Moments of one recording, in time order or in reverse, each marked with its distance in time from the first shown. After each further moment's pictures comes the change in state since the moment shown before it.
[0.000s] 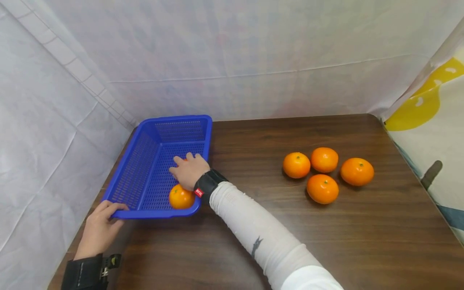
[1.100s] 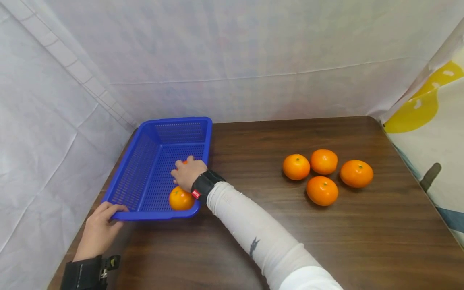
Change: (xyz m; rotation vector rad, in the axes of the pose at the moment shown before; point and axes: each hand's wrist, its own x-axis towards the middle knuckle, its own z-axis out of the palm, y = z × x) left_hand 0.001 0.002 -0.002 0.000 -0.008 0.003; right_hand -0.003 -0.005 -0.008 -0.045 -0.055 0.000
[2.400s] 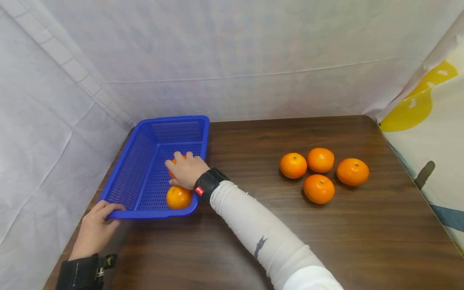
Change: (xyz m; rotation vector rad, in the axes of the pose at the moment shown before) left_hand 0.001 -0.004 0.002 0.003 0.007 0.020; right_hand -0.001 0.010 0.004 0.159 0.135 -0.011
